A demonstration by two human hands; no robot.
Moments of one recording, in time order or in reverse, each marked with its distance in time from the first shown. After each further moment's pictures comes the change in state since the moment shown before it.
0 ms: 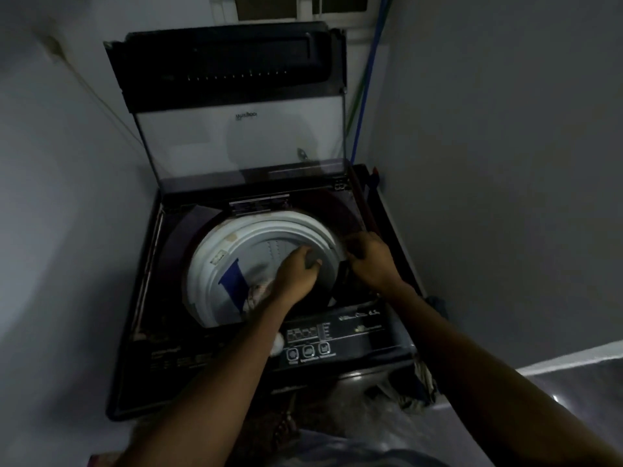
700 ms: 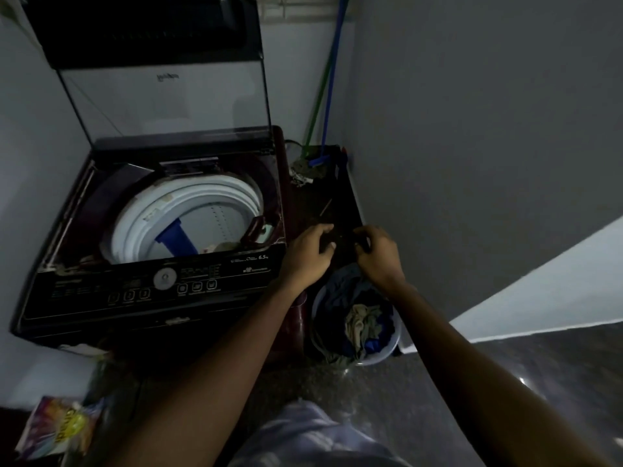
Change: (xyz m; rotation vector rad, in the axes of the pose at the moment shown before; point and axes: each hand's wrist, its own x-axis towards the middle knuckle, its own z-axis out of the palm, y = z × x) left_hand -0.095 0.145 0.178 0.029 0.036 0.210; right_hand -0.111 0.163 -0.134 0.062 0.073 0.003
